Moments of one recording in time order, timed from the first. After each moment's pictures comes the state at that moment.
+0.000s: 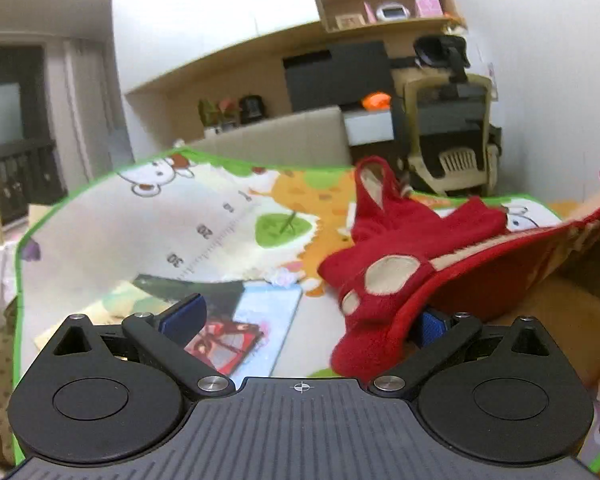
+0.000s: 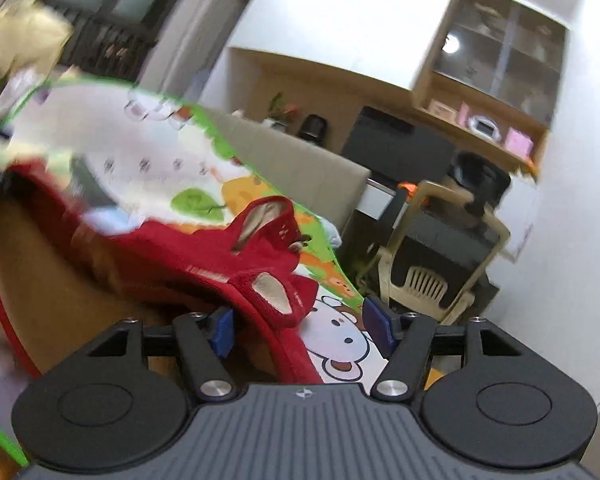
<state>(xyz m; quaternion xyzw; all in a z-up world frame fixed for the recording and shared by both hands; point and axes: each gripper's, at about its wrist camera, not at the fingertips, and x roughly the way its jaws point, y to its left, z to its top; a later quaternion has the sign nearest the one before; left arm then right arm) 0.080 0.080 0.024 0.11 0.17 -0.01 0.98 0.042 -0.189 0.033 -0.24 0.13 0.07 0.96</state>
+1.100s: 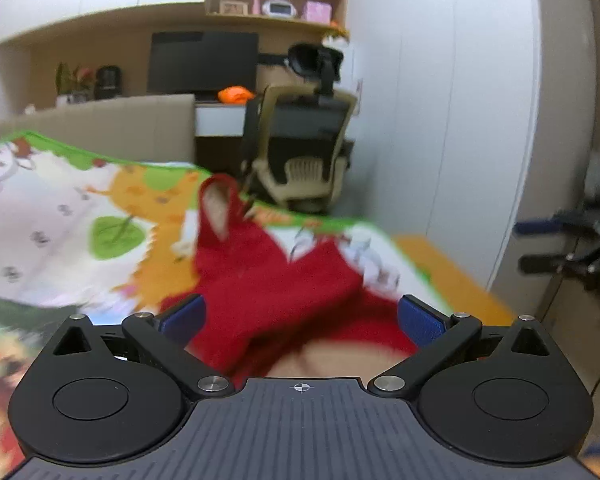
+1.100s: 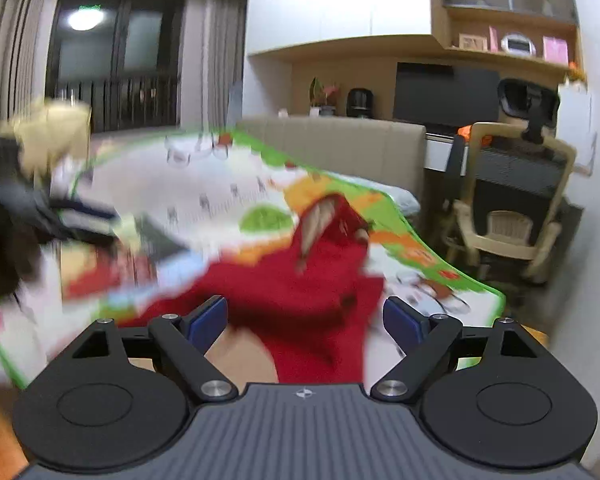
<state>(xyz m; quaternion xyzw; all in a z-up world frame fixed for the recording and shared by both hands) 0.136 0.058 0.100 0.00 0.21 -0.27 0.94 0.076 -0.249 0.124 -0.02 0.18 0.19 0.96</state>
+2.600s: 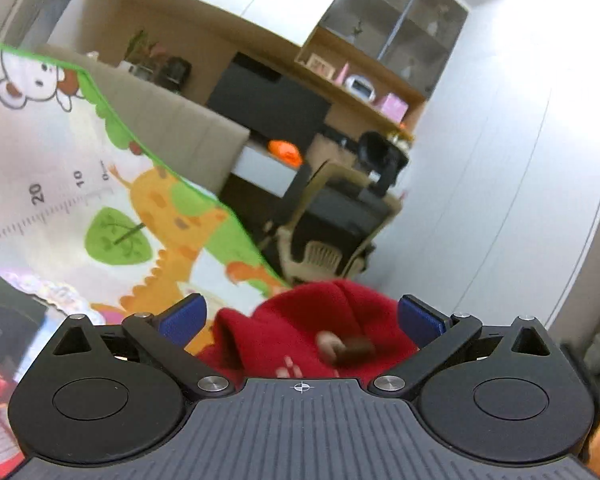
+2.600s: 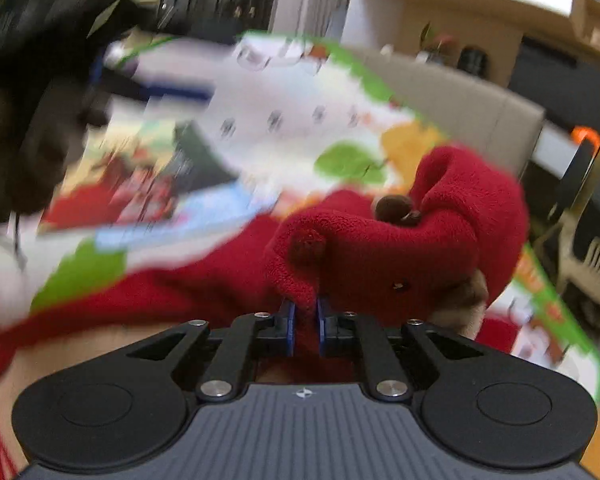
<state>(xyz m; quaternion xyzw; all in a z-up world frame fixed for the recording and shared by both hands) 0.231 0.115 0.077 -0.19 0.17 -0.24 0.94 0.208 -0.134 0.019 -0.17 0.28 0.30 0.90</state>
